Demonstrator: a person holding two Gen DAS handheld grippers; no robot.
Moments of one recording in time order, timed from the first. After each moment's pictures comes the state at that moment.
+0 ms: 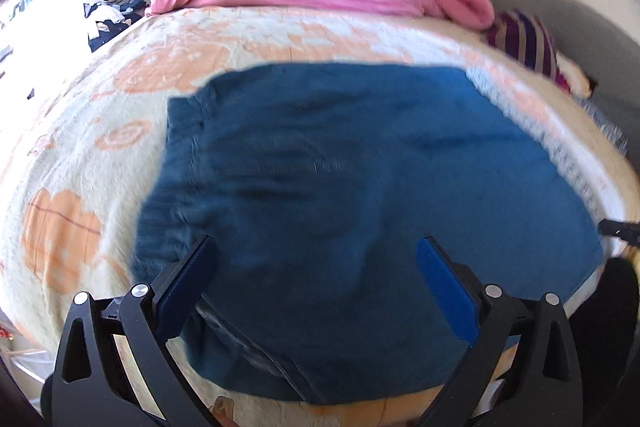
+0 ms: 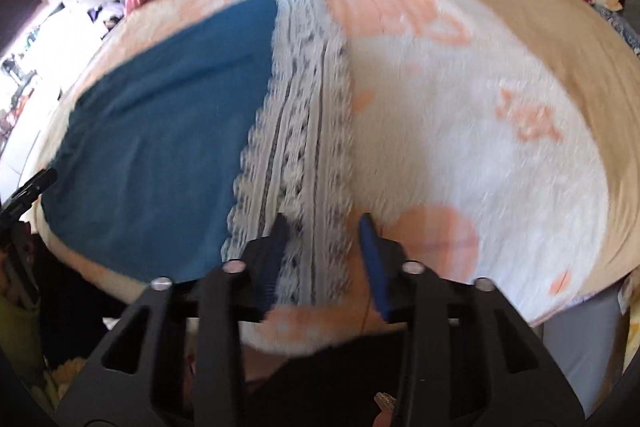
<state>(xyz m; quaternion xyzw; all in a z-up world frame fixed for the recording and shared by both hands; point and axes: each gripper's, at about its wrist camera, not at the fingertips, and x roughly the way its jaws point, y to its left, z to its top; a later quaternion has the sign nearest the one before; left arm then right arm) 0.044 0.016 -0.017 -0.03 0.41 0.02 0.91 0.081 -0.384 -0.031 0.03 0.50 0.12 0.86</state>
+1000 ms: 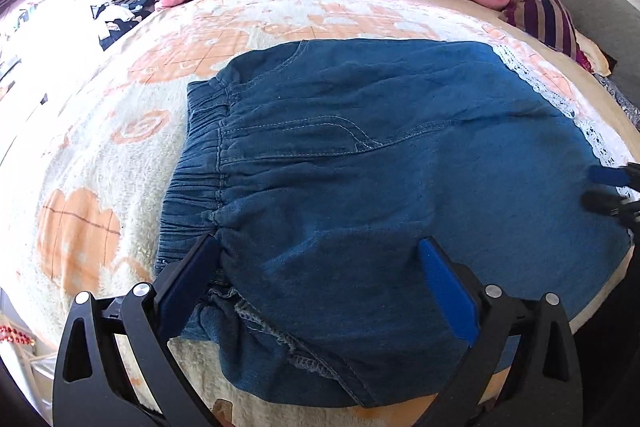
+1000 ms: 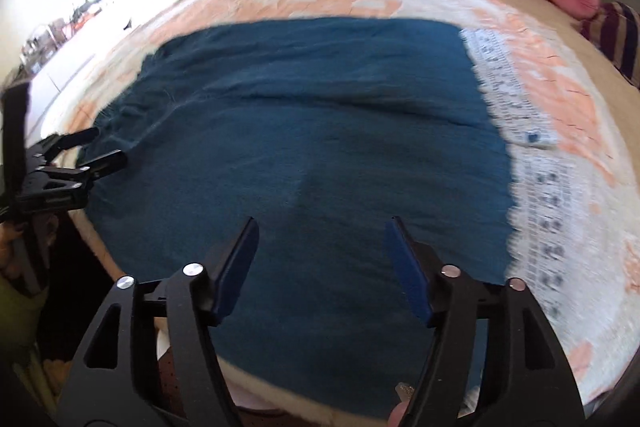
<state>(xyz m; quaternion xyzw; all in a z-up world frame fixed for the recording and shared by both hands) 0.054 0.034 -0.025 0.00 0.43 0.04 0.90 0.116 -0.225 -0.032 -0.09 0.47 0.23 0.85</state>
